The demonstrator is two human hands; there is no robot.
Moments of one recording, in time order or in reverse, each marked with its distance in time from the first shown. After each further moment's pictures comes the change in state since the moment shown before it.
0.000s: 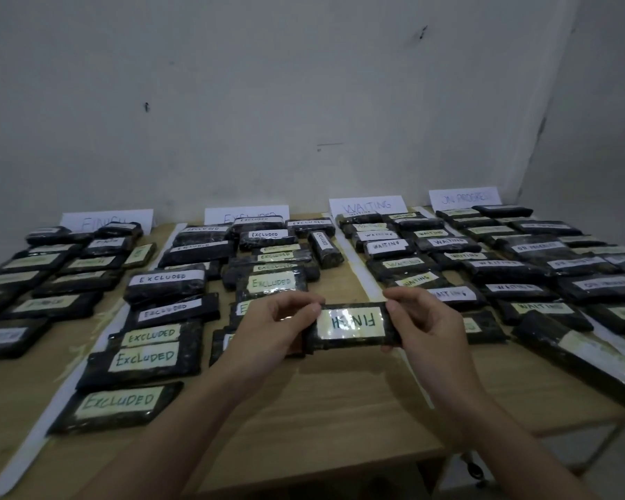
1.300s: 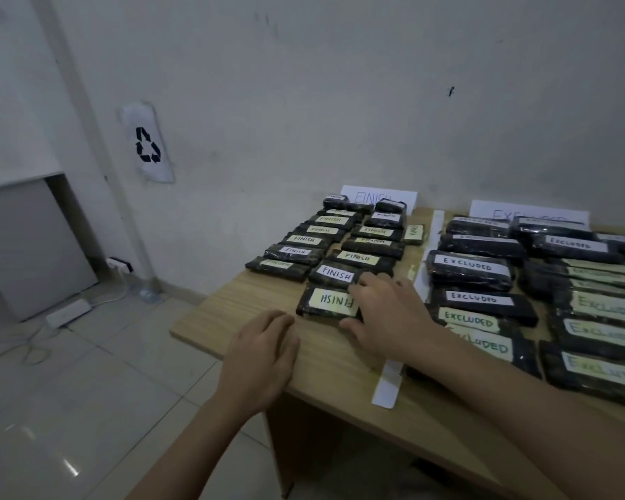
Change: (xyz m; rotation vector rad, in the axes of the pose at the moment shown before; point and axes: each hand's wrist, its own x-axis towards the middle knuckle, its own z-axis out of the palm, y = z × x) left_hand -0.172 -0.072 -0.300 1.141 0.696 -0.090; right_hand -0.058 -0.018 0.354 -1.147 -0.824 -0.837
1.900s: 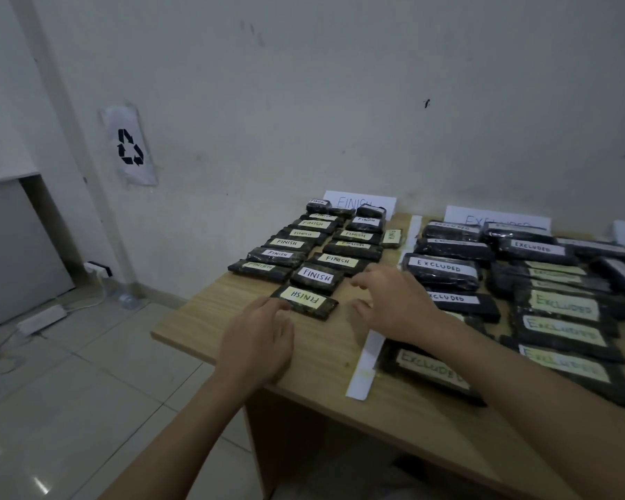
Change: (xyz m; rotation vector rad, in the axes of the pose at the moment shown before) left_hand 0.013 0.032 -0.012 -0.062 0.060 0.005; right_hand -0.006 0.032 -0.013 0.123 0.089 0.020
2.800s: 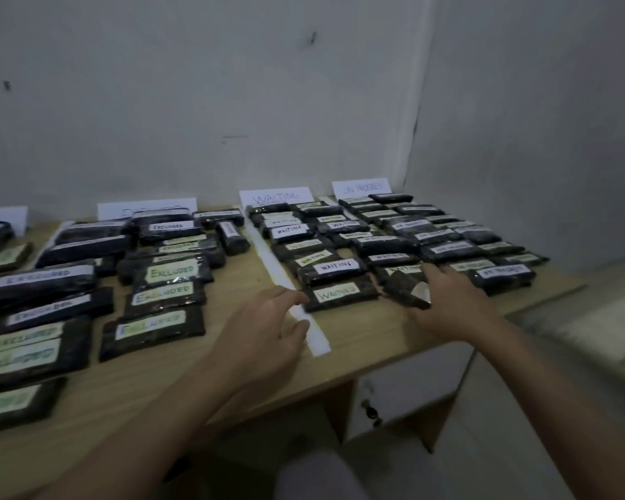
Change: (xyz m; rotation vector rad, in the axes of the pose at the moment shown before) left_hand -0.089 0.356 0.136 -0.378 -0.436 0.875; right_hand -0.402 0.220 -0.173 -0.271 -0.056 1.253
